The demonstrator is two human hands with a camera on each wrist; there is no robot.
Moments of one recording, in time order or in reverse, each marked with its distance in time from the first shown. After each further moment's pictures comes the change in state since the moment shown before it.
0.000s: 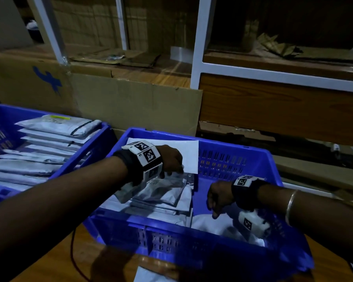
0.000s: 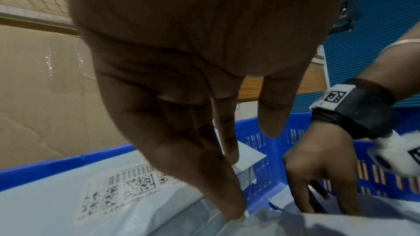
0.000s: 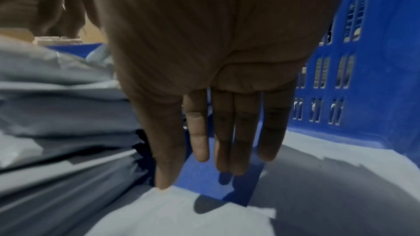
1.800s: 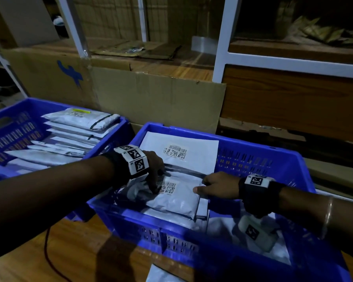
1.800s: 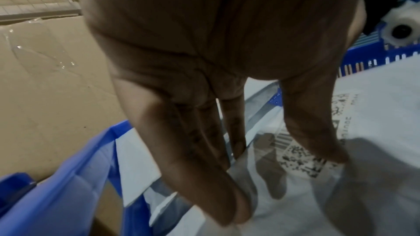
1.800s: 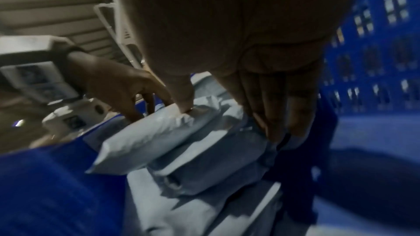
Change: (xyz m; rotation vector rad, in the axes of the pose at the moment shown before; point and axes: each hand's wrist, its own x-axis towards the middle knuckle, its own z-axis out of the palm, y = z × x) left_hand 0.010 -0.087 0.003 0.326 -0.131 -0.105; right_hand -0.005 -0.066 -0.024 0.111 0.281 -0.130
